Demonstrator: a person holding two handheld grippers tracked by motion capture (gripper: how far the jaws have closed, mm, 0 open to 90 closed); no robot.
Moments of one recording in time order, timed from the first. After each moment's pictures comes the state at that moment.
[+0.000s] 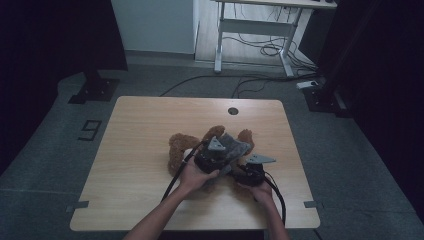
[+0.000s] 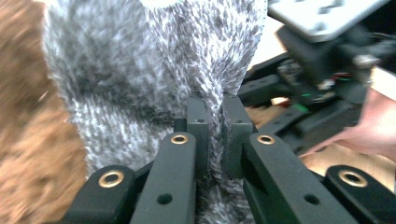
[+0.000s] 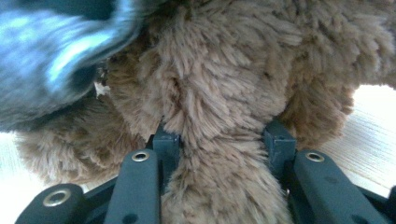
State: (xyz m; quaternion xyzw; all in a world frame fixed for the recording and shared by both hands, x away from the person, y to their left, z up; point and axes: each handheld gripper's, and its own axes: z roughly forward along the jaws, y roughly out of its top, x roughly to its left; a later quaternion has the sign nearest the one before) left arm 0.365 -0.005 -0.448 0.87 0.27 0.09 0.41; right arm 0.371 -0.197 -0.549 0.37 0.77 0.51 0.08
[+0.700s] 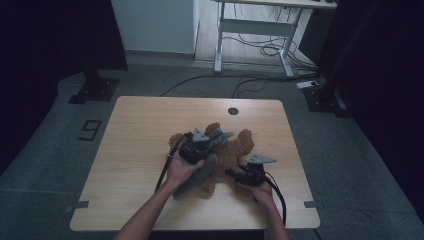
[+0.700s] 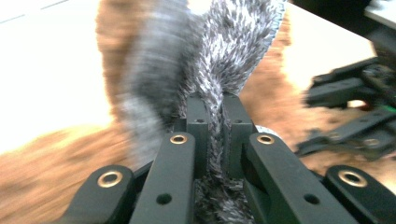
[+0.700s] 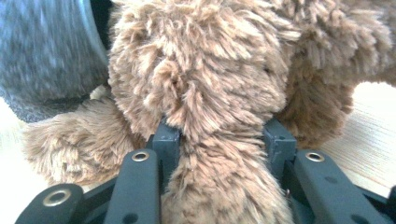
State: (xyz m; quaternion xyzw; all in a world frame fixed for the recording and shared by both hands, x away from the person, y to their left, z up) left arm 0.393 0.071 -0.441 0.82 0.37 0.14 0.41; right arm 0.371 -0.198 -0.550 0.38 0.76 0.52 0.08
